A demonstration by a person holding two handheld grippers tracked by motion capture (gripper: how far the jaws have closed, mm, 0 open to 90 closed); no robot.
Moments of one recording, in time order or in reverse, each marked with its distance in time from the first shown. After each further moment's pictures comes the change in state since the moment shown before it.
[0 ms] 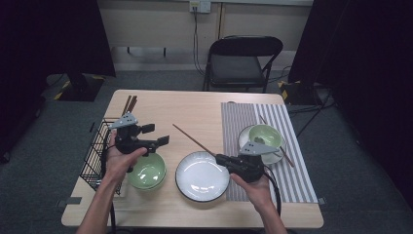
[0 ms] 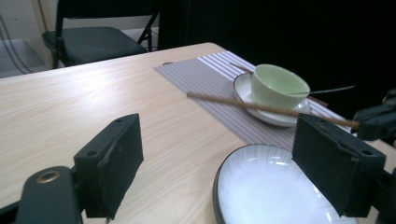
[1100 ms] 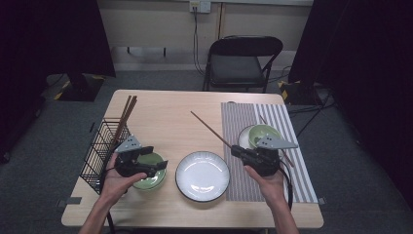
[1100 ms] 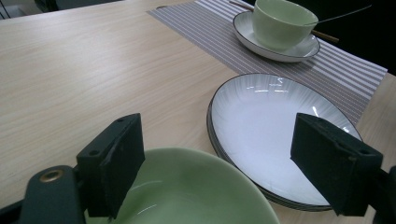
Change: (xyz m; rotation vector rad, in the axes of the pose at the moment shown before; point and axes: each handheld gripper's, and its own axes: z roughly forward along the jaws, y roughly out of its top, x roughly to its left) left arm -0.016 -0.050 -0.007 0.144 0.005 0.047; right arm -0.022 0.013 -0.033 -0.048 -0.109 0.007
